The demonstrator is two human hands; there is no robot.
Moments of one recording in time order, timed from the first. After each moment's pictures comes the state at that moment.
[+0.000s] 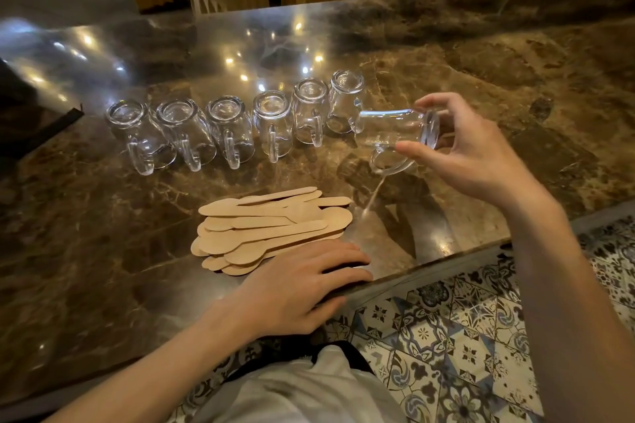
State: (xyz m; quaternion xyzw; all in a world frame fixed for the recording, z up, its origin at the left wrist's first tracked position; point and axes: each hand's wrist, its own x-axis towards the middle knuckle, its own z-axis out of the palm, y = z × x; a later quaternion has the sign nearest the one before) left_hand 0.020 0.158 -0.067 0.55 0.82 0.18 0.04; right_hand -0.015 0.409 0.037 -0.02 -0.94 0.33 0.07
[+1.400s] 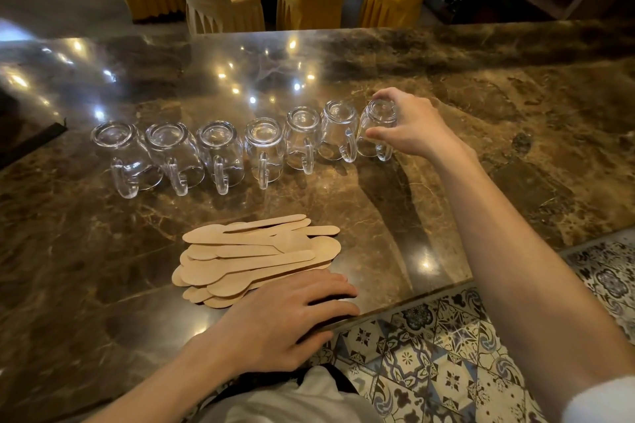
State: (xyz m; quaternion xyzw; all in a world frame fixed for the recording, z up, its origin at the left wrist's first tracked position) left_hand 0.016 0.158 -0.068 0.54 0.81 0.21 0.05; right_hand -0.132 0.414 0.023 -0.06 -0.97 0.23 0.03
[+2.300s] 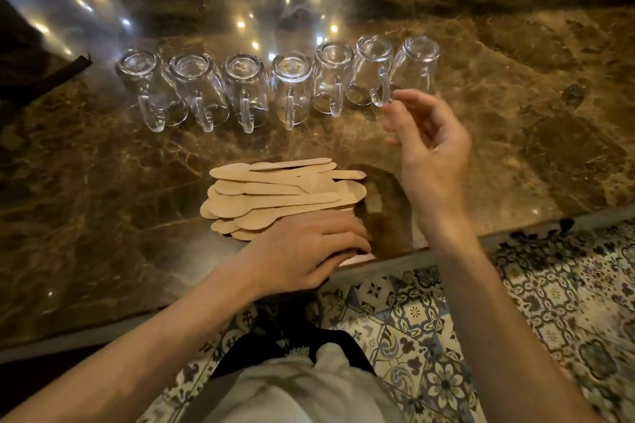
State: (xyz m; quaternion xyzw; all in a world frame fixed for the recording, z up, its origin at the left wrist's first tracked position) left_hand 0.012 0.157 -0.066 0.52 0.81 0.27 0.05; right_hand -0.005 0.329 0.000 -0.07 -0.75 0.62 0.21
